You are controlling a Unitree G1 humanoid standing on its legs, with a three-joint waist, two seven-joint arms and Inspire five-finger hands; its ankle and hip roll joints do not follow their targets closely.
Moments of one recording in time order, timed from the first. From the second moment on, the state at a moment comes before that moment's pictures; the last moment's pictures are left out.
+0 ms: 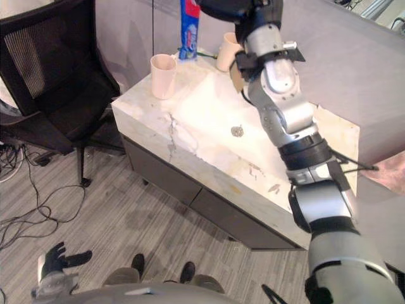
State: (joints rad) left arm 0.07 0.34 -0.13 1.03 -0.32 -0.17 0.39; right arm -1.05 -0.65 0.36 0.17 0.71 -0.10 -0.24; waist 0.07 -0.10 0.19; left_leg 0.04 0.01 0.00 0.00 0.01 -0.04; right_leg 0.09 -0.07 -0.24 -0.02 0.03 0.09
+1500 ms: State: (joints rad) left arm -0.01 0.31 -0.28 1.14 -0.18 -0.06 0.23; right arm -0.99 -0.55 0.47 0.19 0.53 -0.12 -0.32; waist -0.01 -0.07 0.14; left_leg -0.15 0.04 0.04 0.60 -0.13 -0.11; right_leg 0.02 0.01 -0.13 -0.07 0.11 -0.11
